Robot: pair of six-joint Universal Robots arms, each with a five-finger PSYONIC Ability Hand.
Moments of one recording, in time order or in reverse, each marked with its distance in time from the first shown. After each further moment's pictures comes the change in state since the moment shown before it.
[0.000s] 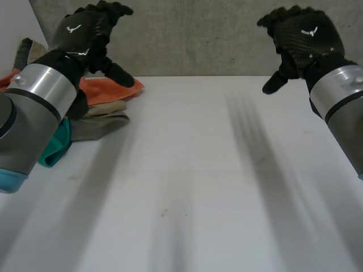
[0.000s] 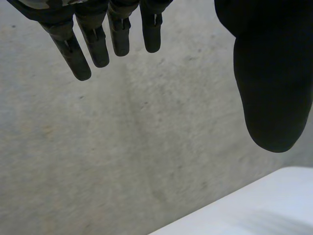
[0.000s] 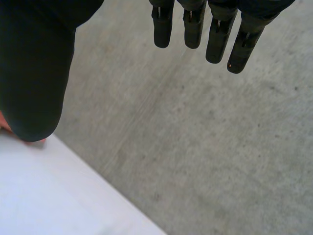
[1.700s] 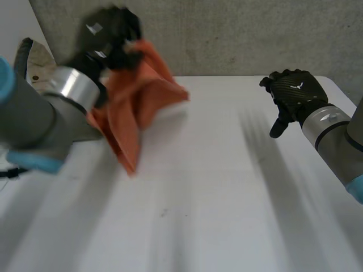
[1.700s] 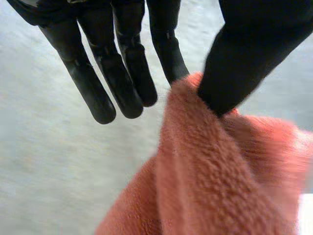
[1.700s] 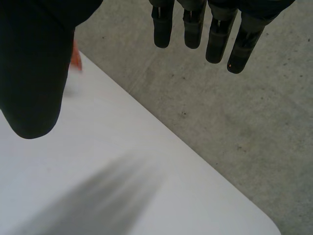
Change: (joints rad) left arm -0.038 -0.166 -0.008 0.311 0.067 -0.055; right arm -0.063 0.160 0.036 0.081 -0.004 -0.129; left_hand 0.722 0.750 0.746 0.770 0.760; right_hand 0.000 0.000 0.000 0.000 0.000
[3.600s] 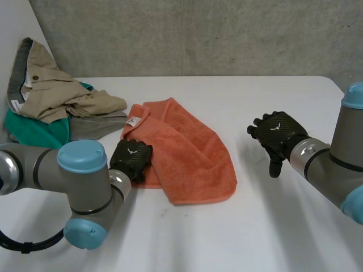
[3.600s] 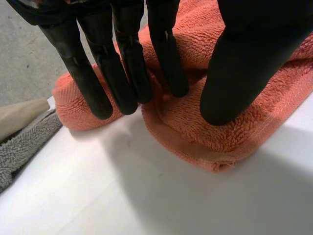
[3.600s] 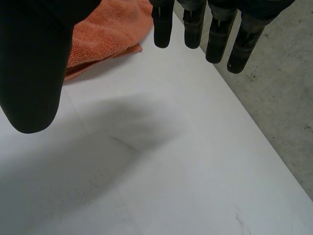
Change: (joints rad) left arm -0.084 -0.373 -0.139 -0.137 -0.242 0.464; right arm 0.017 0.092 0.048 0.143 -0.047 -0.295; left_hand -0.093 -0.106 -0.107 -0.123 -0.116; right_hand 0.000 0.000 0.000 0.000 0.000
